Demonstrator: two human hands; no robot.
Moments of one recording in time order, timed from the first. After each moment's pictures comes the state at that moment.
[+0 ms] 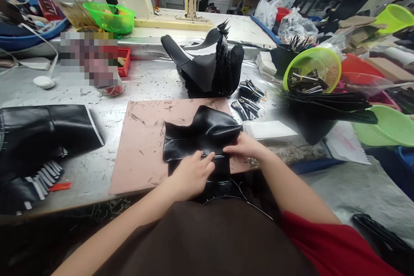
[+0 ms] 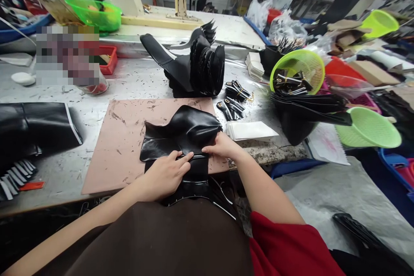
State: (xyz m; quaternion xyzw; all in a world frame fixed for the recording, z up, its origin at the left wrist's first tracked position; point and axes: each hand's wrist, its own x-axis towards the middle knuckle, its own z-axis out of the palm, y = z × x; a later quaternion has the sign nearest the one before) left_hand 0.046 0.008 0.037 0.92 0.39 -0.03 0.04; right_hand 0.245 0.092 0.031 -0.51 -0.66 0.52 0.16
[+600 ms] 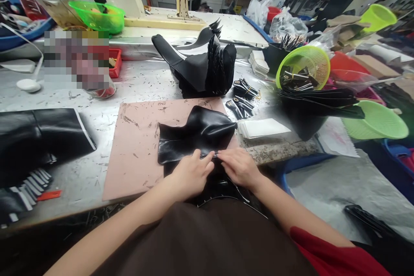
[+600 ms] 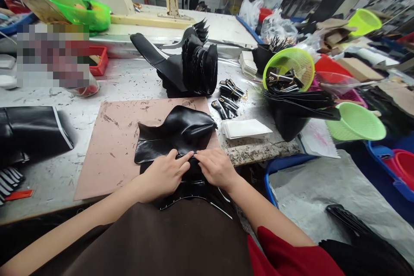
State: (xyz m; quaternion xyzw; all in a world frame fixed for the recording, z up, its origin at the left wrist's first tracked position) left_hand 0.054 0.014 0.042 0.93 0.36 -0.06 0.02; right_hand 0.255 0.031 0.000 -0.36 -0.88 0.05 0.30
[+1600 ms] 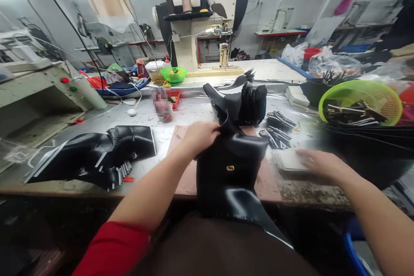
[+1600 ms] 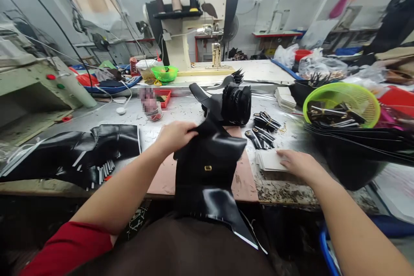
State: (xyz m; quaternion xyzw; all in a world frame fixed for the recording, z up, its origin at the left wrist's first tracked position) left_hand 0.000 0.072 0.138 0.77 0.62 0.13 -0.01; right_hand 0.372 0.141 0.016 -0.56 -0.83 0.05 0.01
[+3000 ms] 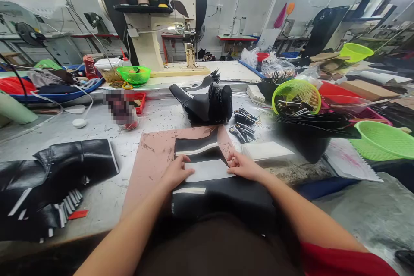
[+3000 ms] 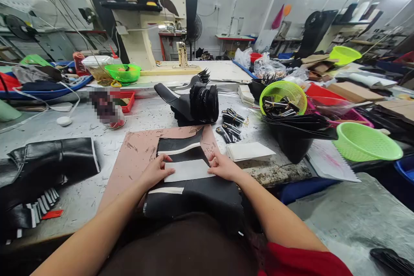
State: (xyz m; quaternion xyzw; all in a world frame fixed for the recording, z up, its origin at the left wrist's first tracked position) left_hand -0.009 0.056 0.016 0.59 0.66 0.24 0.41; right_hand 0.249 0.093 0.019 -0.49 -0.71 0.49 0.13
